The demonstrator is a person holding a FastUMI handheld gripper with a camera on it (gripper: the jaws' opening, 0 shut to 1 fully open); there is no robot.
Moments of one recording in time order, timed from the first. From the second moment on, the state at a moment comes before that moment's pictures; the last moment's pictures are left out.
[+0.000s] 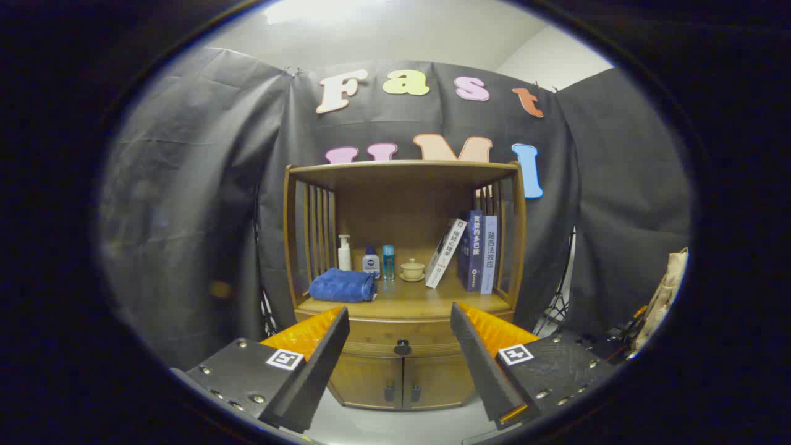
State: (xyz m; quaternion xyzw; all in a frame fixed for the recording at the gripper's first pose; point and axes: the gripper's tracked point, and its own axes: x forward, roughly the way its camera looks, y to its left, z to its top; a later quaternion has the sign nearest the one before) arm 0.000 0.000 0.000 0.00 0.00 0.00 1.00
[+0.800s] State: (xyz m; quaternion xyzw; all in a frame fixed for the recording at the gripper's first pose) arm 0.000 -0.013 -0.006 0.02 -0.02 0.01 1.00
